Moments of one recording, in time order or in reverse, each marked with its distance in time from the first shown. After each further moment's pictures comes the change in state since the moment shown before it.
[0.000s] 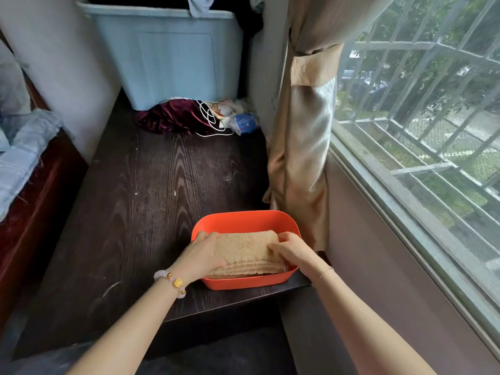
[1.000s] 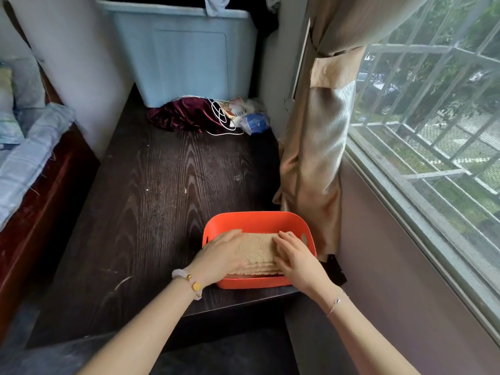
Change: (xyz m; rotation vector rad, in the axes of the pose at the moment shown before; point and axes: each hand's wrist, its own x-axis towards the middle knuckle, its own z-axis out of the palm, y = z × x) left_hand 0.003 -0.005 0.011 0.058 0.043 0.261; right_hand -0.018 0.023 0.020 -0.501 0.150 -0.515
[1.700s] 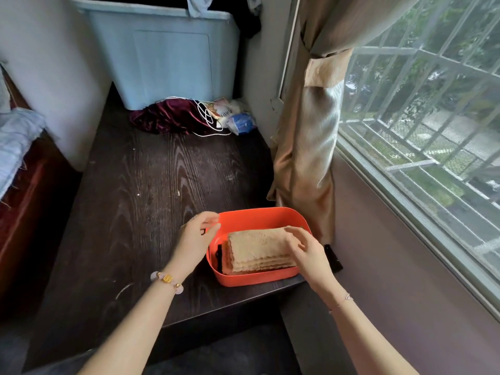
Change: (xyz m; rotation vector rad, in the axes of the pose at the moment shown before) left_hand -0.006 -0.036 -0.031 -0.613 0.437 -0.075; right_hand -0.018 -0.032 -0.009 0.533 0.313 0.282
